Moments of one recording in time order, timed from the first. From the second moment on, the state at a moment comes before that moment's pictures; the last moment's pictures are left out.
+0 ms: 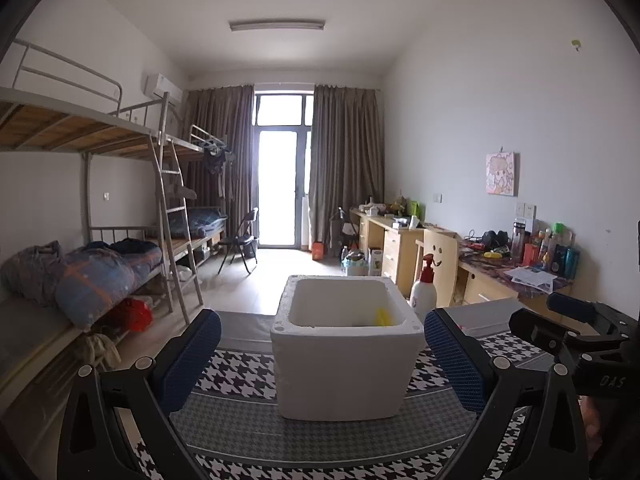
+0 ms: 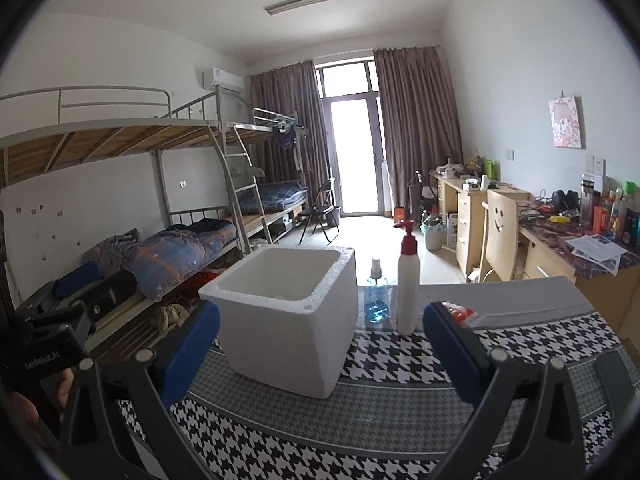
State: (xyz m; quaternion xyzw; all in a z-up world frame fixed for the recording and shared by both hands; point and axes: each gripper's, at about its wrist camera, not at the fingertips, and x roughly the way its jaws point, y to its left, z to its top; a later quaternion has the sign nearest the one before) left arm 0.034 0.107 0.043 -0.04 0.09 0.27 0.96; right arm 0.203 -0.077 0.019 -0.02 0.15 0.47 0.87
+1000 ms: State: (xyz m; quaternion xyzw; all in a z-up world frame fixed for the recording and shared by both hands) left arm 0.012 0.084 0.015 -0.05 0.08 0.26 0.96; right arm 0.164 -0.109 -0.006 -0.02 0.08 0.47 0.88
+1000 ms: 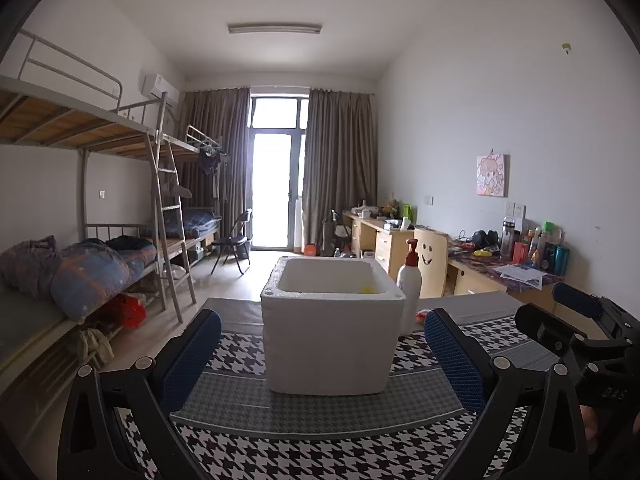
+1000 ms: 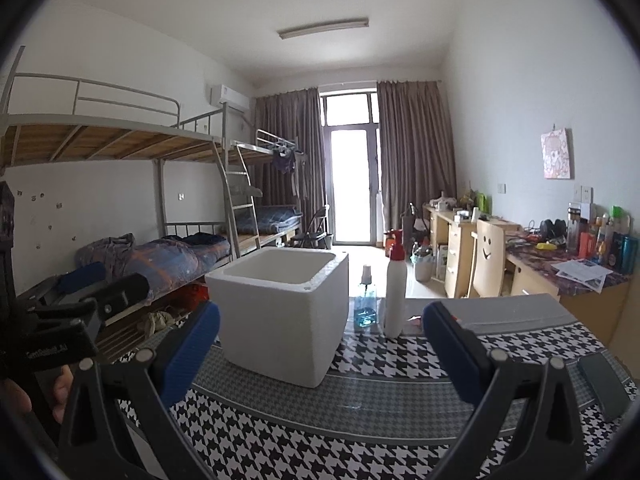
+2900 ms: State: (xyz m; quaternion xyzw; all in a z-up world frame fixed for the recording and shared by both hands) left arm -0.002 0.083 -0.014 -0.04 0.09 0.27 0.96; right arm 0.164 -0.134 -0.042 0.00 0.11 0.42 0.90
